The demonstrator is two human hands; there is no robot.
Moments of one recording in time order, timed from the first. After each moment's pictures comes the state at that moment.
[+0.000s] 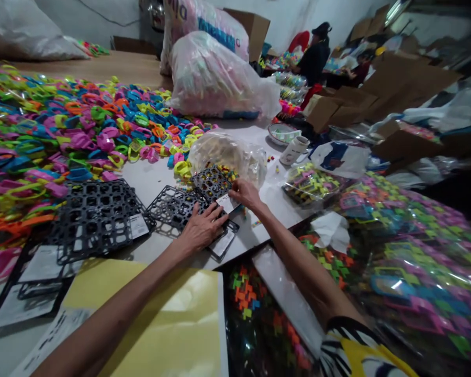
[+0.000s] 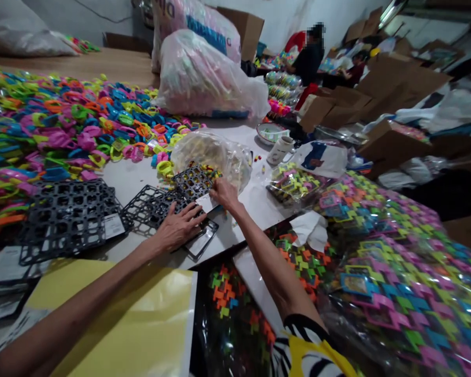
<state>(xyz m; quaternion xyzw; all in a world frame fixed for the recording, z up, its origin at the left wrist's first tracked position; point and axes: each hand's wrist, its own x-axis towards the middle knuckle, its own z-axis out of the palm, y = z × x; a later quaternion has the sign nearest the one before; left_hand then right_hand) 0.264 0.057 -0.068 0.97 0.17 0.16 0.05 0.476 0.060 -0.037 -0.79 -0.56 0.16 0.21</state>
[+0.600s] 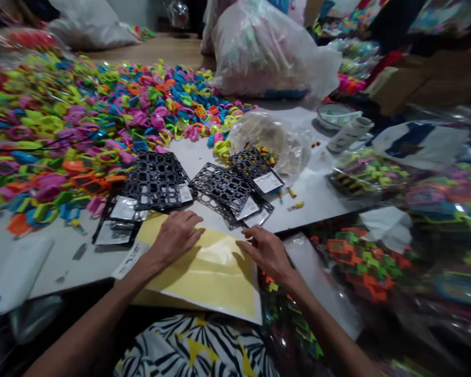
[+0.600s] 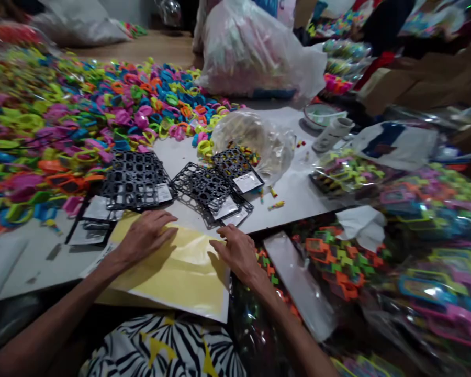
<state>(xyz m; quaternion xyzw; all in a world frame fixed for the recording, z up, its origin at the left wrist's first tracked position) 0.109 0.008 -0.027 0.92 0.36 0.10 0.10 0.328 -0.096 -0.040 -0.71 -0.63 0.24 0.21</state>
